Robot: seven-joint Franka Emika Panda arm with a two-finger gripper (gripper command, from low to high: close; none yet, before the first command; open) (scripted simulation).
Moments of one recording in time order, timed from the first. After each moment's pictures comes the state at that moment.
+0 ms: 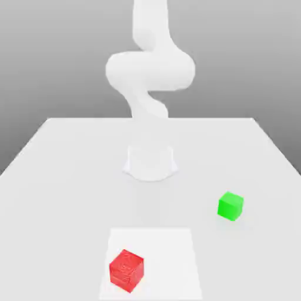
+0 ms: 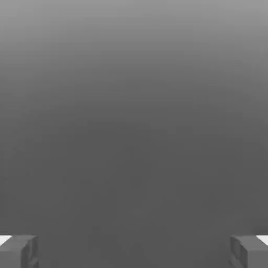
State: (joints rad) arm -0.03 -0.71 0.02 -2.32 -0.01 2.34 0.85
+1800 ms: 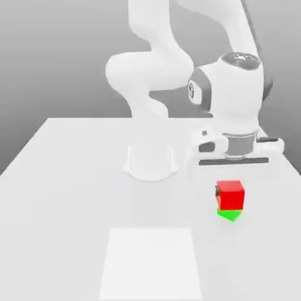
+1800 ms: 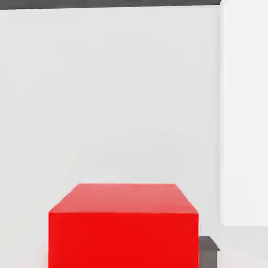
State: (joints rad) arm 0.32 -0.25 0.35 -2.90 0.25 2.65 1.07
